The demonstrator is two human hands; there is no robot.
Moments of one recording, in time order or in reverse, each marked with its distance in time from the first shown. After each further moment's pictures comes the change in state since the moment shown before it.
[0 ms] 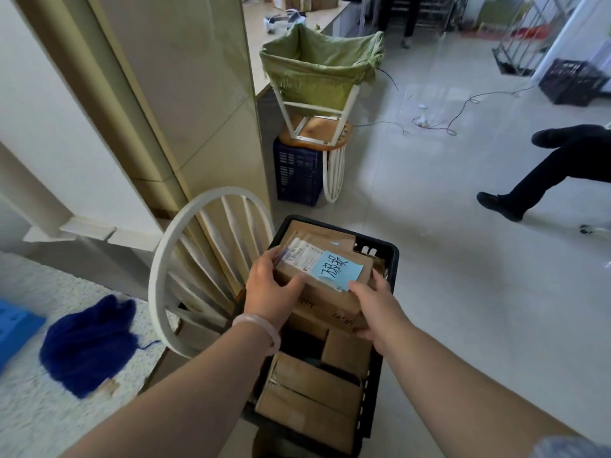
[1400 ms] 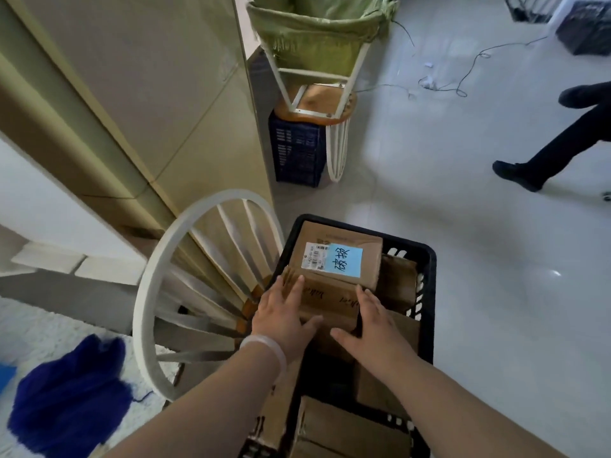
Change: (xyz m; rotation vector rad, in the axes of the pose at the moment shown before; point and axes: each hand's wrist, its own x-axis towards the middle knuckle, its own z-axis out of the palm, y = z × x) left_hand 0.092 -0.057 0.009 0.825 -0.366 -0.023; right_hand 0.072 0.019 0.056 -0.885 -0.104 -0.257
